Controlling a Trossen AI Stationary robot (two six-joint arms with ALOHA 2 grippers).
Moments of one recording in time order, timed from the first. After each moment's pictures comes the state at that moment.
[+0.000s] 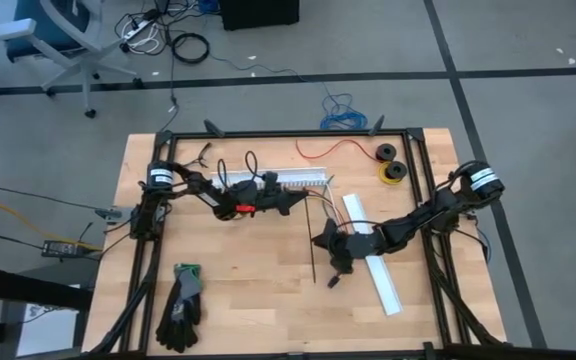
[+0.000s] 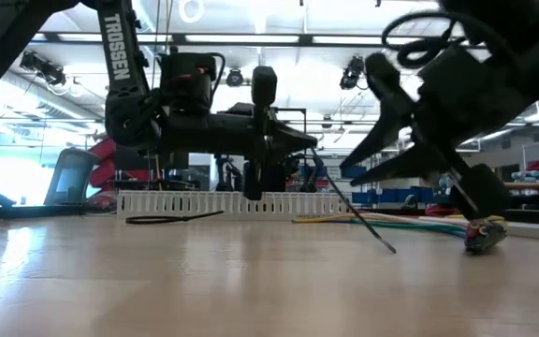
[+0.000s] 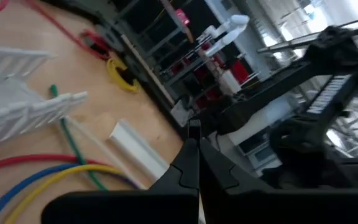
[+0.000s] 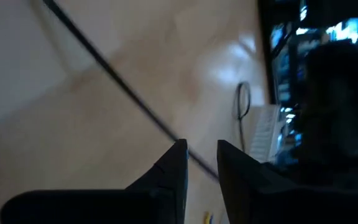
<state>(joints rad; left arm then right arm) 0.15 2.05 0.74 1.35 -0.04 -0.93 0.39 1.64 0.52 0.61 0.50 -1.05</state>
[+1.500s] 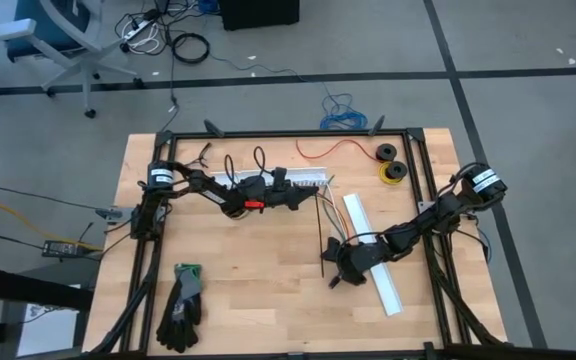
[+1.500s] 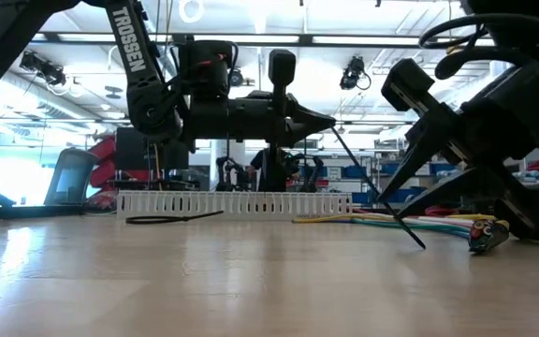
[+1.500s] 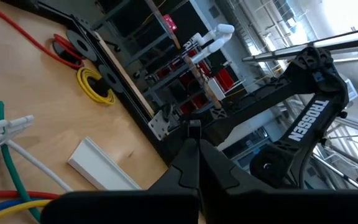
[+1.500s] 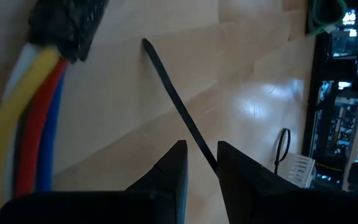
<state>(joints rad) 0.16 2.05 0.87 1.29 -0.02 -0.97 0.46 1.63 0.52 0.45 0.40 -1.16</state>
